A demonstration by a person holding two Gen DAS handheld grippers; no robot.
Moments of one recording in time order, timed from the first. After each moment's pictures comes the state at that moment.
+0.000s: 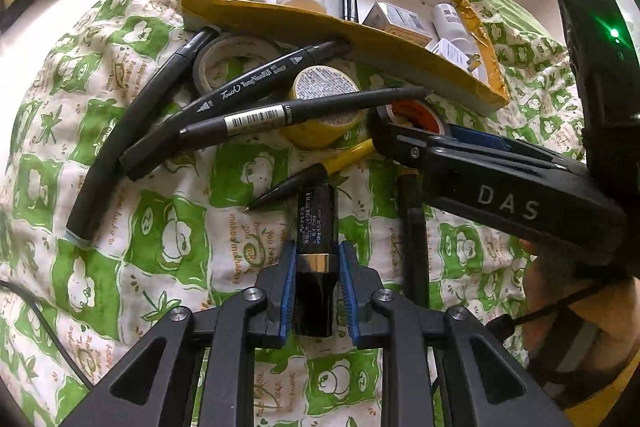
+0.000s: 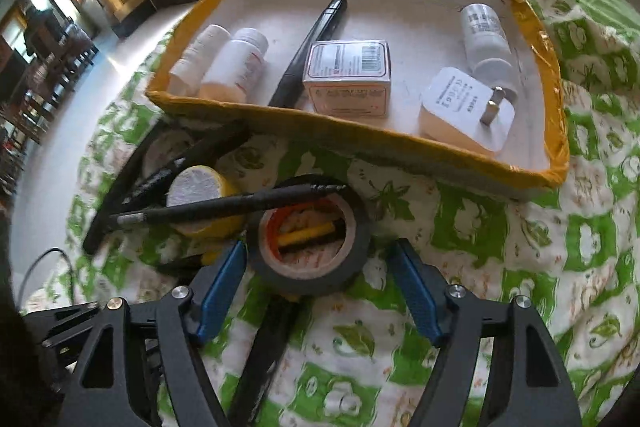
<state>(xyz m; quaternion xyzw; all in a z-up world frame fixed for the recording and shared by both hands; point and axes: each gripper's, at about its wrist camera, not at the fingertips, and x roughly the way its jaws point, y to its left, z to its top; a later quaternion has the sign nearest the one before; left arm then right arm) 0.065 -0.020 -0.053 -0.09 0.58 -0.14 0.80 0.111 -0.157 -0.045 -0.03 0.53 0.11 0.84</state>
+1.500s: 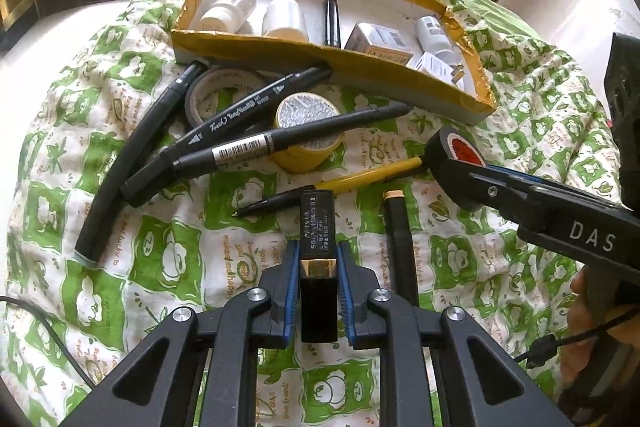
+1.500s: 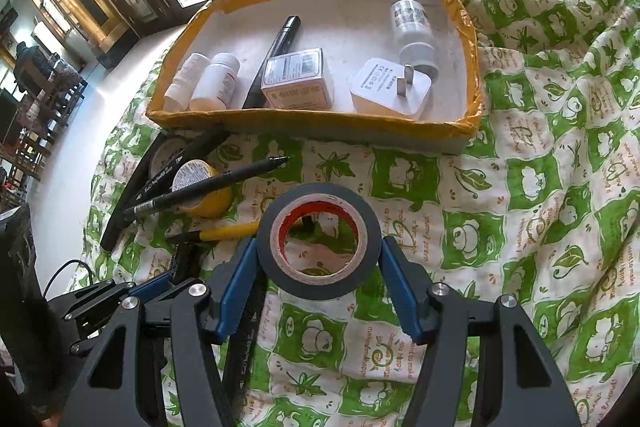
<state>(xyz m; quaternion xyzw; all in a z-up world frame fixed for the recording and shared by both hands) 0.065 -0.028 -0.045 -0.07 0.54 -0.15 0.83 0.072 -0.200 -0.016 0.04 0.53 0.09 0.84</state>
